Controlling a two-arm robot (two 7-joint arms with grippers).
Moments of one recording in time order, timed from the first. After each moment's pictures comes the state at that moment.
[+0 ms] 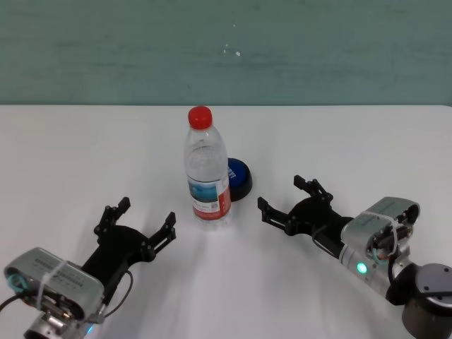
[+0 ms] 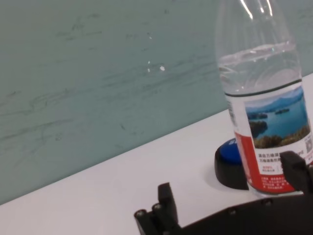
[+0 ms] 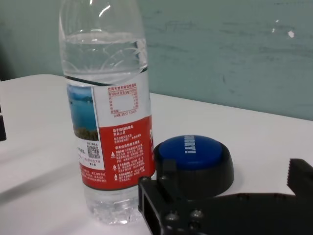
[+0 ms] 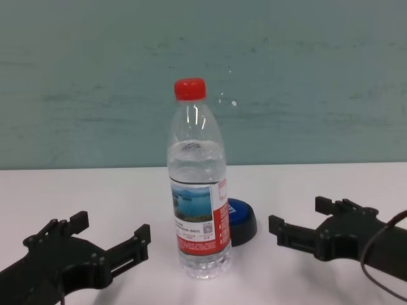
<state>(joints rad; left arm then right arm) 0.16 0.27 0.17 -1.64 0.04 -0.19 -0.21 0.10 0.30 -0.32 -1.49 0.28 -0.02 0.35</state>
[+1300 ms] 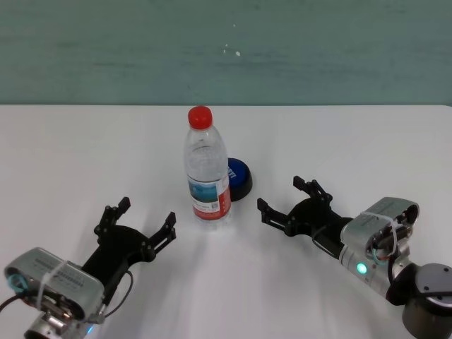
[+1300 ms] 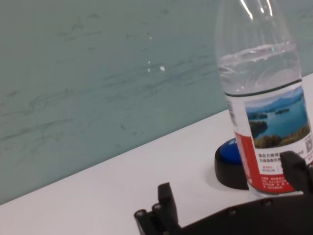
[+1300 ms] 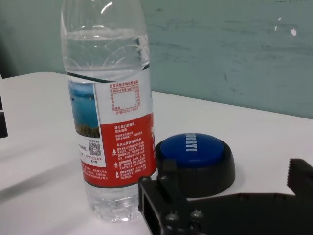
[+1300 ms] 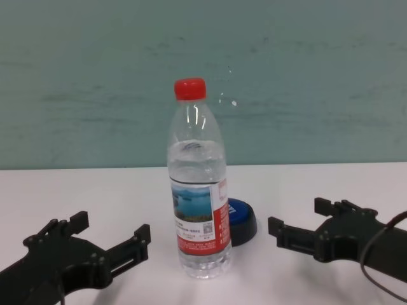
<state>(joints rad) 0.16 0.27 0.17 -1.64 0.04 -0.19 -0.21 0.11 0.31 -0.32 -1.49 0.28 -0.02 0.35</state>
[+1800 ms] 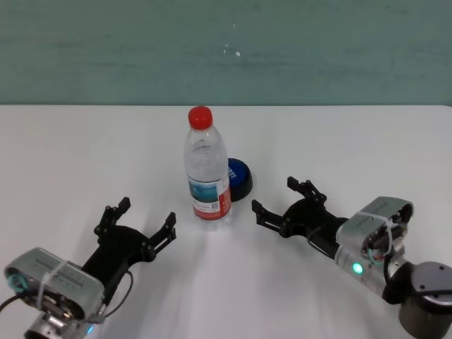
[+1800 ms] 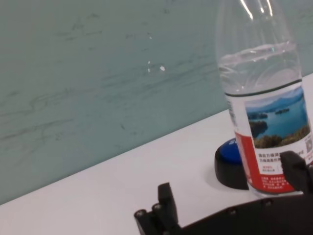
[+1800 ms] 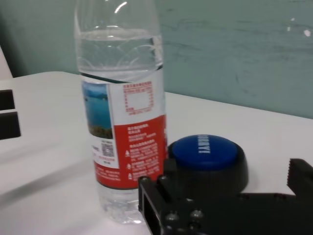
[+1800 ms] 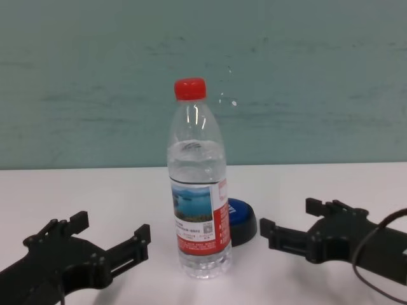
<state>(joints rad) 0.16 0.27 0.17 -1.64 0.04 -0.19 -0.21 0.11 0.31 -0.34 -1.48 0.28 -0.02 0.36</state>
